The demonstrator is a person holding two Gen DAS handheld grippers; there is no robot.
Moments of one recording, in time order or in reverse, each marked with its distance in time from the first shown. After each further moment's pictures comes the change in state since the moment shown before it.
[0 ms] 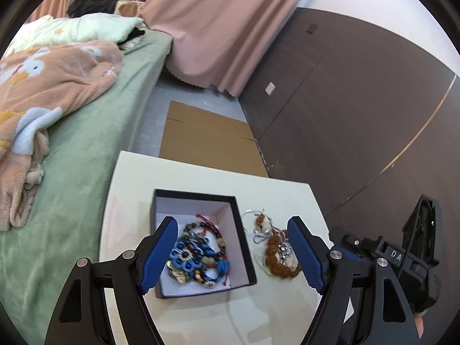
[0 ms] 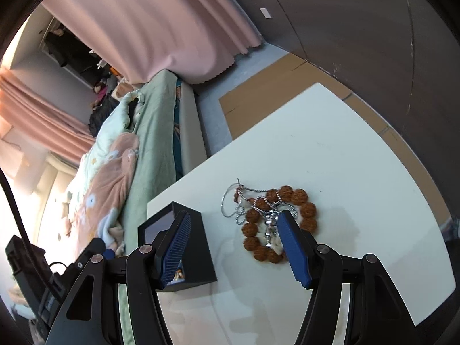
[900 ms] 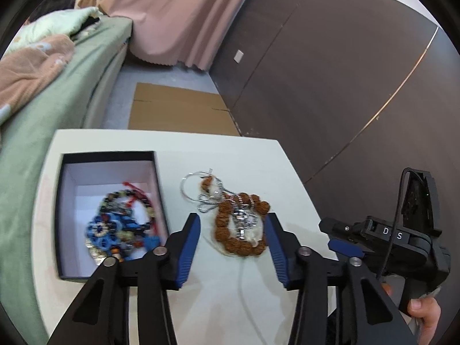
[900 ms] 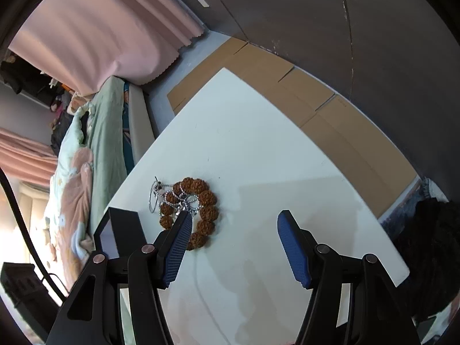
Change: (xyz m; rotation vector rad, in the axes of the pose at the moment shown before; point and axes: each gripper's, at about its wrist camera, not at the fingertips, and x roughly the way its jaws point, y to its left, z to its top) left arm 0.057 -0.065 -0.038 0.116 0.137 -0.079; right arm -0.025 -0.078 0.000 0.177 0.054 -0.192
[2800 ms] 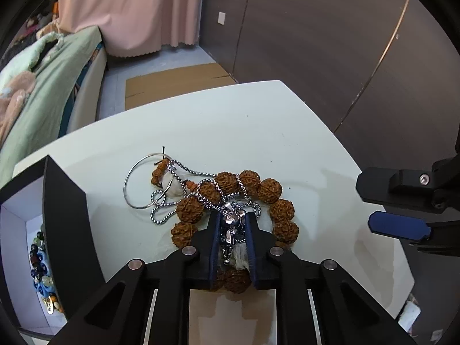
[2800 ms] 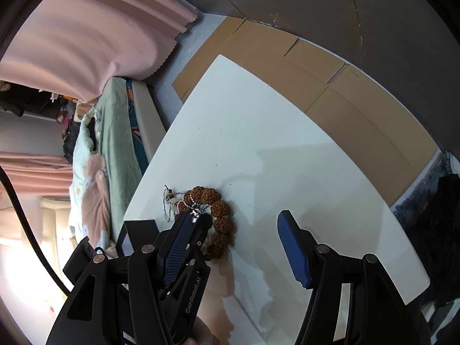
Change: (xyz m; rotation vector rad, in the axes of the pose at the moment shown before) left arm 0.105 -0.037 -0.014 0.238 0.167 0.178; right arm 0.028 -0.009 0.022 0.112 0.131 0.106
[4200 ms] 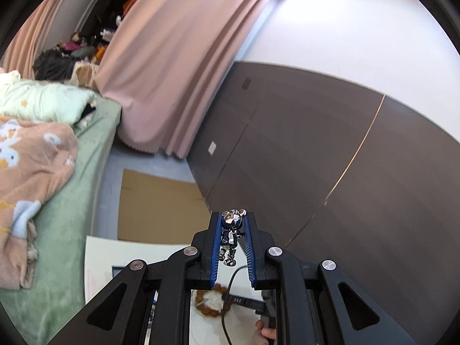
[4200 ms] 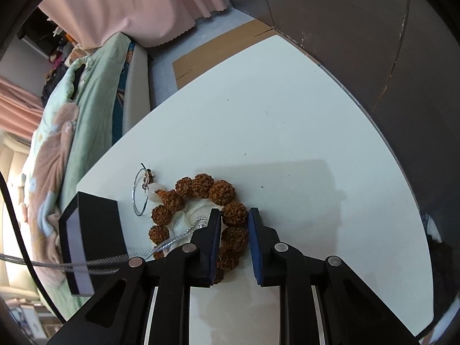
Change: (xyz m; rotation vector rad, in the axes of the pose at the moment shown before) left arm -0.291 0.084 0.013 -0.217 -0.625 -0.242; right arm 0.055 0.049 -0.015 -0.306 -0.030 -0.214
